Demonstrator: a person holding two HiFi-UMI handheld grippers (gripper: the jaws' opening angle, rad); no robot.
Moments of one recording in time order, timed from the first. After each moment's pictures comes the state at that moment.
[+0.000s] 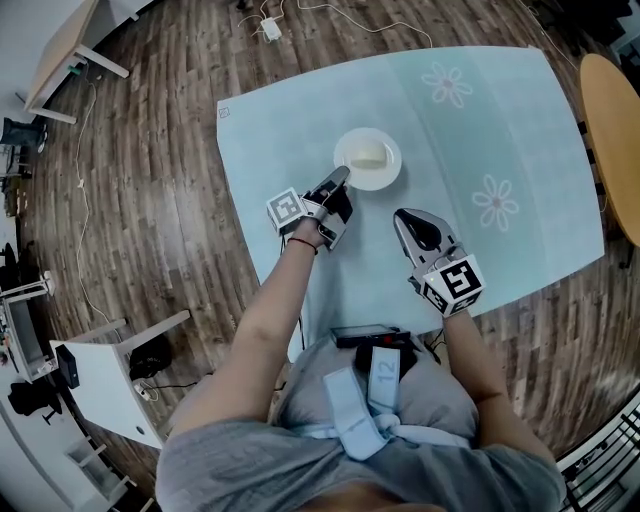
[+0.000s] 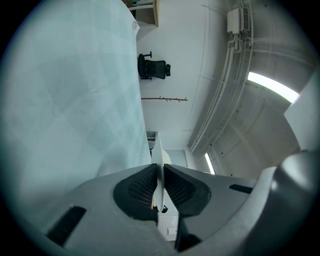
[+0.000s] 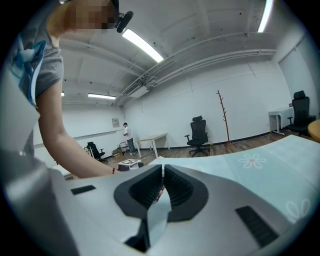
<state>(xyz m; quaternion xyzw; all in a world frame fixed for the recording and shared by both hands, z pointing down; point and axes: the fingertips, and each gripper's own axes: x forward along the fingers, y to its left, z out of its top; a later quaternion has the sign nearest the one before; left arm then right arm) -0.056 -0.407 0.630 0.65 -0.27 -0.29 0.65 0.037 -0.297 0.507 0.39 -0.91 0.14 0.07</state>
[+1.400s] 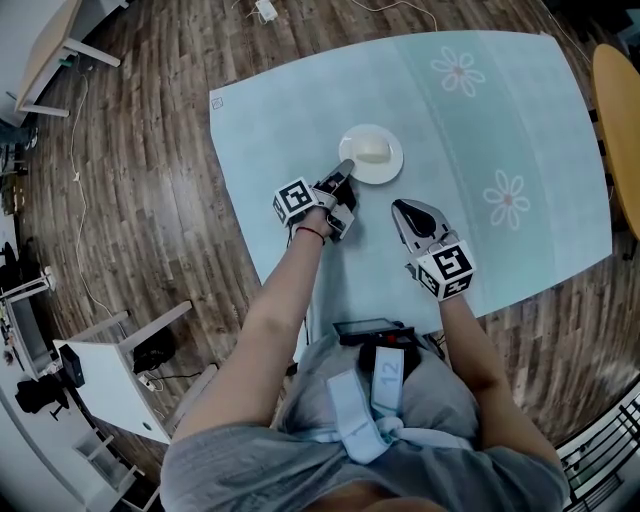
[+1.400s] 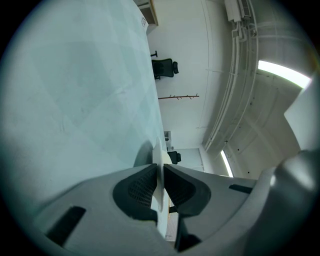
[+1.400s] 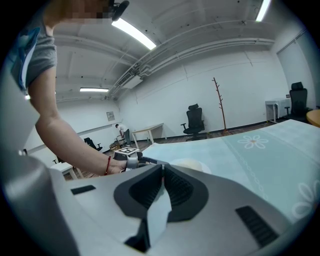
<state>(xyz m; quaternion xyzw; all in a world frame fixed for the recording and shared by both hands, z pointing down) -0.056 -0.411 0.684 0.64 -0.32 -0.23 0.66 0.029 -0.308 0.577 0.40 -0.89 0.19 0.12</state>
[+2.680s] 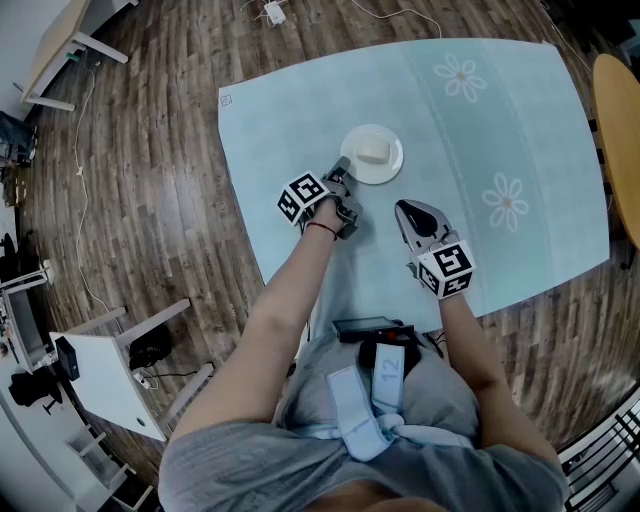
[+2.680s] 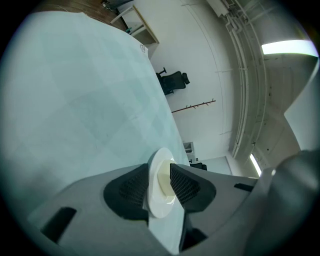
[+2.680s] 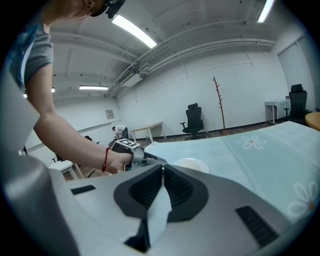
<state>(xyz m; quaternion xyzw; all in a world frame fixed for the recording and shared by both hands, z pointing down) -0.085 -0.412 0.700 0.58 -0.48 -0.17 0.64 0.032 -0.304 0.576 0.40 -0.89 0.18 0.13</state>
